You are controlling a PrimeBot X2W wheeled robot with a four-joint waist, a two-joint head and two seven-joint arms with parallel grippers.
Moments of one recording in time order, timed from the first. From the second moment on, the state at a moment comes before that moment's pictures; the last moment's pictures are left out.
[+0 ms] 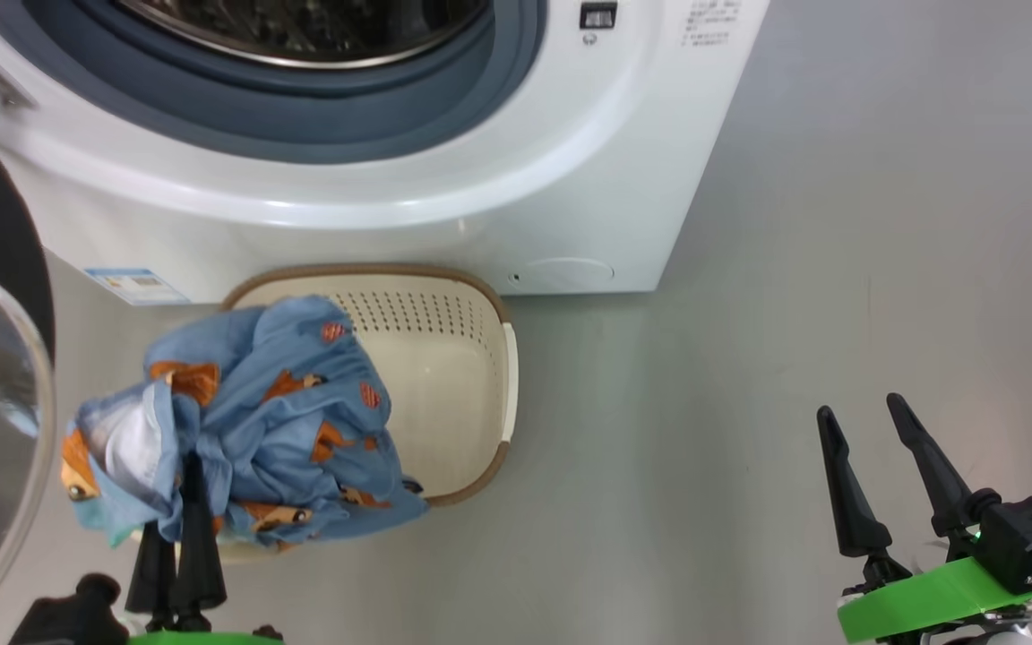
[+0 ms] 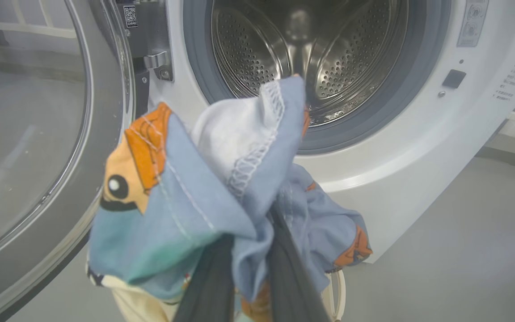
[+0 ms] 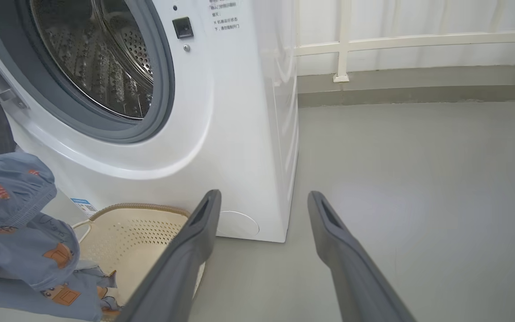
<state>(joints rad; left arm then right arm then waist) 0.06 0.04 -0.05 -0.11 -0.32 0.13 -0.26 -0.02 -0.10 -0.02 0.02 0.19 0.13 -0.26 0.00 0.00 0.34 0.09</state>
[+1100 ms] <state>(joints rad) 0.23 0.04 -0.01 -0.14 -0.29 0.09 -0.26 0.17 -0.05 -0.01 0.04 0.17 0.13 -0.26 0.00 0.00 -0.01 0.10</state>
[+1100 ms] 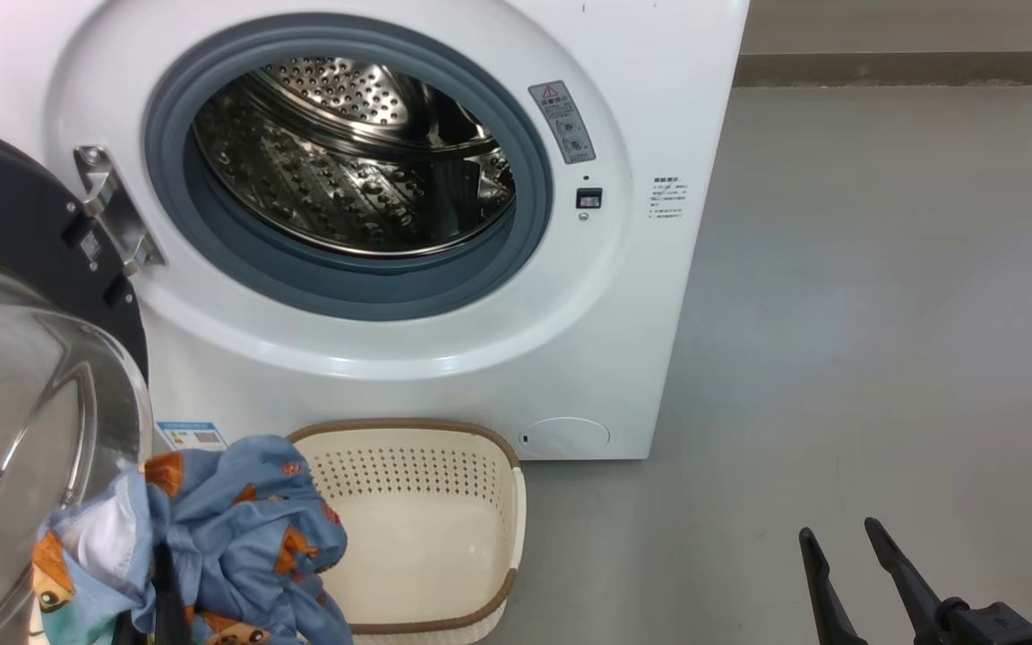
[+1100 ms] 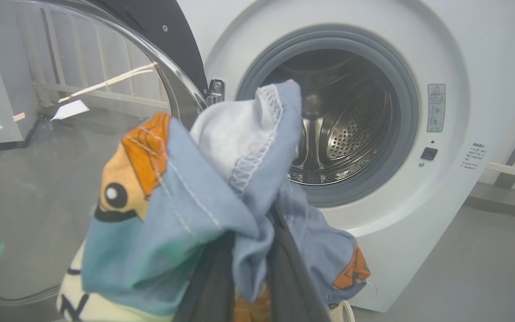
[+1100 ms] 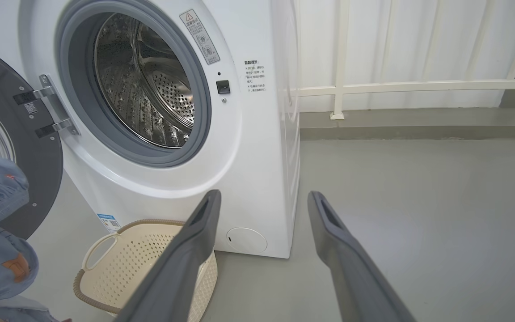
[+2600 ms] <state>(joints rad) -0.48 0.07 0.05 0.32 -0.18 -0.01 -0.26 0.06 -0.05 0.07 0.06 0.20 0.13 -0.26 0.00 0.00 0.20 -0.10</state>
